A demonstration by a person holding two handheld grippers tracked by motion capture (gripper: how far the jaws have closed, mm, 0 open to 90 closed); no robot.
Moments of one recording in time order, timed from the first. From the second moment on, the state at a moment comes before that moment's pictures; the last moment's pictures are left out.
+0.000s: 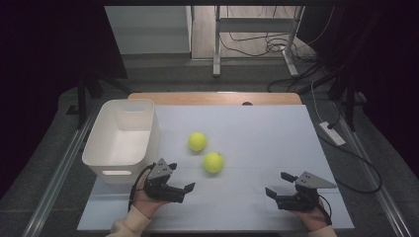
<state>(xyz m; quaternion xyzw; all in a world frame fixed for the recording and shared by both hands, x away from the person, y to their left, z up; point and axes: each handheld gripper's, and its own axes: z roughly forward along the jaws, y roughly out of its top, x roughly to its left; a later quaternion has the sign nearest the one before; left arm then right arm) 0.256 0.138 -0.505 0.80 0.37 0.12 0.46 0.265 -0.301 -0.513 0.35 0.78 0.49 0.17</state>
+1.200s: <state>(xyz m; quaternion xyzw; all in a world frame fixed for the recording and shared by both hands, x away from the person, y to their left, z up) 0.285 0.108 -0.486 0.81 0.36 0.10 0.45 0.266 -0.303 -0.515 0.35 0.78 0.49 0.16</state>
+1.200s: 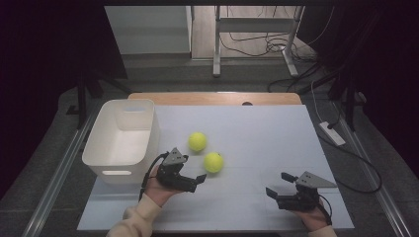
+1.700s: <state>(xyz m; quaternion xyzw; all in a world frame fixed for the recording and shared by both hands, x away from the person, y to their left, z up) 0.295 0.105 -0.487 0.81 0.37 0.09 0.45 0.267 -0.303 -0.516 0.35 0.78 0.49 0.16</state>
